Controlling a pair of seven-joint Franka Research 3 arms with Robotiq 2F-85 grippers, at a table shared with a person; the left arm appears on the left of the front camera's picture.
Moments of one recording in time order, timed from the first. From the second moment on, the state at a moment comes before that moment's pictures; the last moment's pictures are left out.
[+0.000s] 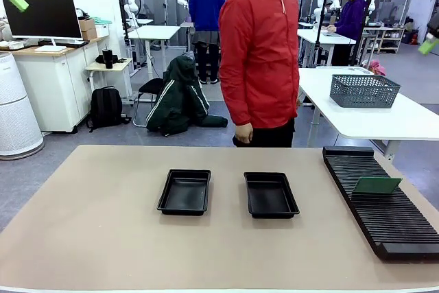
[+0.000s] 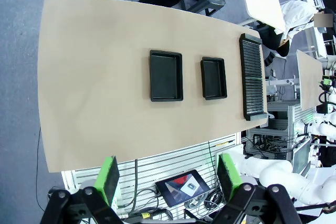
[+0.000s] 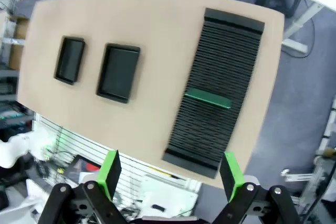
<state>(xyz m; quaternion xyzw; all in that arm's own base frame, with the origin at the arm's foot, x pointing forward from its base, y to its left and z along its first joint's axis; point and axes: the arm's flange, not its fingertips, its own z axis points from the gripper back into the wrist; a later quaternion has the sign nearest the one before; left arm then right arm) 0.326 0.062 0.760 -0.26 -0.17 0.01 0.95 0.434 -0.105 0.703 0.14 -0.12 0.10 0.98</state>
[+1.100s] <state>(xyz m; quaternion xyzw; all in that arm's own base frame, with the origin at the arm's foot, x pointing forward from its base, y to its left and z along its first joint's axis) 0.326 0.062 0.761 -0.26 -0.17 0.01 0.95 0.458 -0.062 0.554 -0.05 -0.11 0.55 0.82</state>
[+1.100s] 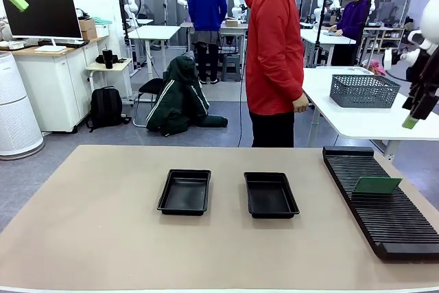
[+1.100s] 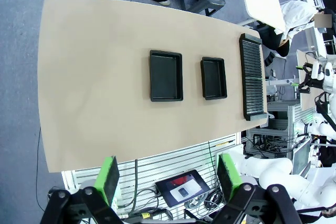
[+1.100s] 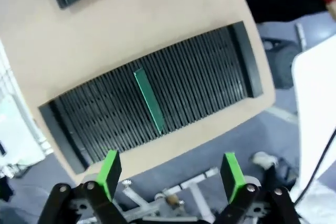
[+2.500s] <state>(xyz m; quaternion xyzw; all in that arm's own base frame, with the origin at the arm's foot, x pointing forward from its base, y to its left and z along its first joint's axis) 0.326 0.062 0.761 -0.26 -0.17 0.01 0.95 0.463 -0.061 0.412 -0.02 -0.05 0.67 0.74</state>
